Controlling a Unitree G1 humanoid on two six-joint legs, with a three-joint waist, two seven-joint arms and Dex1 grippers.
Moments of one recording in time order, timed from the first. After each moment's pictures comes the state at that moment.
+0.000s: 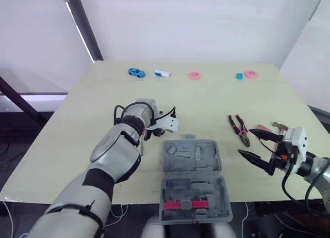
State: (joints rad) left arm -1.27 0.33 -0.66 1.31 0.63 -0.08 -1.15; right arm 0.05 -0.68 -0.25 -0.33 0.58 0.25 0.96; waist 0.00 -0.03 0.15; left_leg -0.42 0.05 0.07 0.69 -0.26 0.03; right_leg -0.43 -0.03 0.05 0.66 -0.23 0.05
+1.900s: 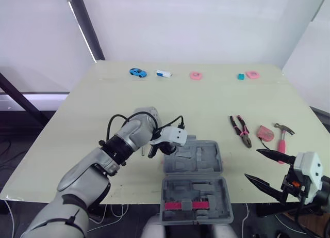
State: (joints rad) left arm -0.94 0.57 -0.72 0.28 0.38 0.43 -1.51; right arm 0.40 -0.69 -0.36 -0.58 0.56 0.21 0.93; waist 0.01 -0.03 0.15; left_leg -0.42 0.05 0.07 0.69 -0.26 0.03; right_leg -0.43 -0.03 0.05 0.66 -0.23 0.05
